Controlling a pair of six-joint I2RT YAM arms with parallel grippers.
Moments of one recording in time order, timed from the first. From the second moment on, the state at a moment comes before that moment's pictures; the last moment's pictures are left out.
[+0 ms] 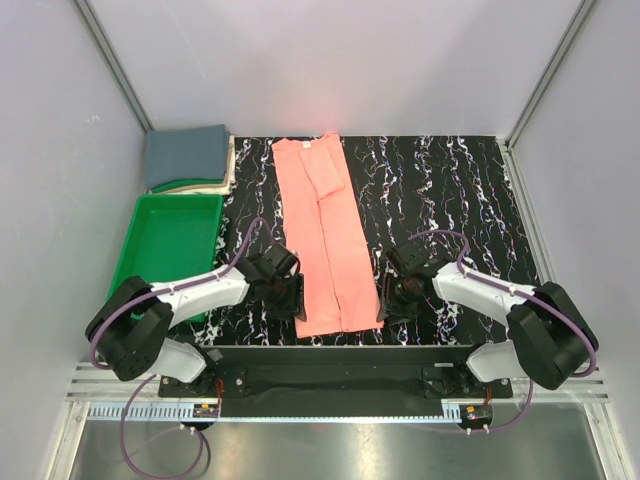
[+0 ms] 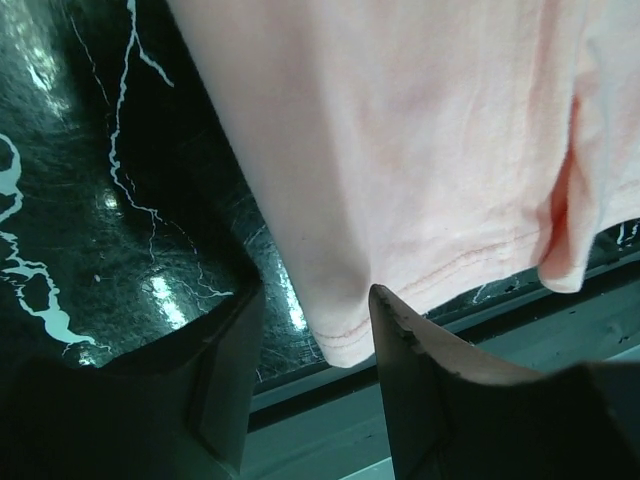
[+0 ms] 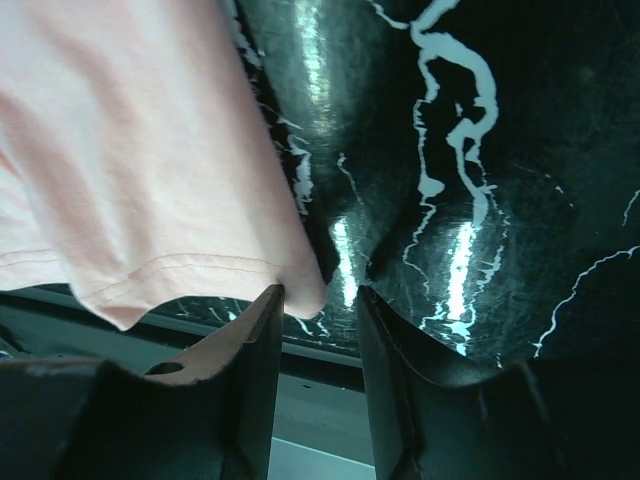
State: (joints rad) left arm -0.74 1.40 0.69 -0.49 0.18 -0.74; right arm 0.61 1.37 0.67 -0.59 -0.18 0.78
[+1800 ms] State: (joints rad) left arm -0.74 1.29 0.64 -0.53 0.15 -0.76; right arm 0.65 1.26 0.75 -0.56 -0.16 0.90
